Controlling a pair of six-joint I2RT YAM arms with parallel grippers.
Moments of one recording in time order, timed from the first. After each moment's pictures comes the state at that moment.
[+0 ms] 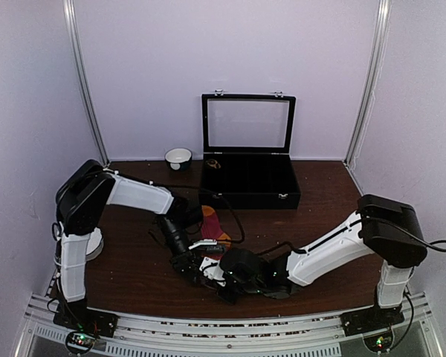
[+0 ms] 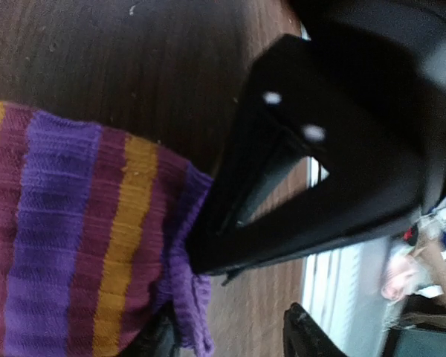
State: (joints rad) left arm -0.77 2.11 1.35 -1.04 0.84 0.72; right arm 1.29 1.93 0.93 0.29 0.11 0.01
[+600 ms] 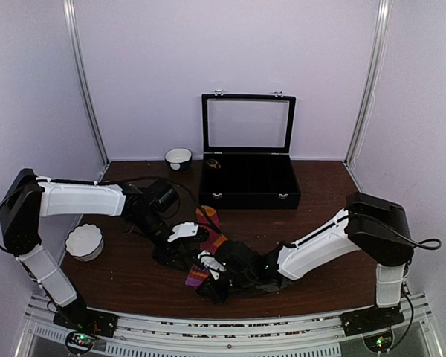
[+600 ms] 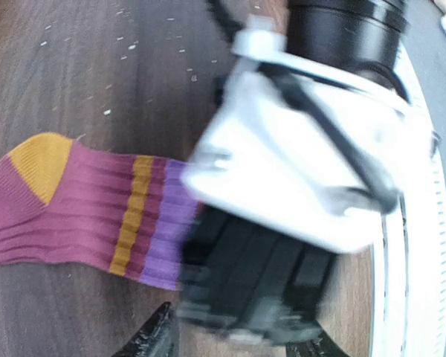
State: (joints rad) left arm -0.75 1.65 1.04 -0.68 0.58 0.78; right arm 1.23 2.00 1.01 0.29 -0.21 0.46
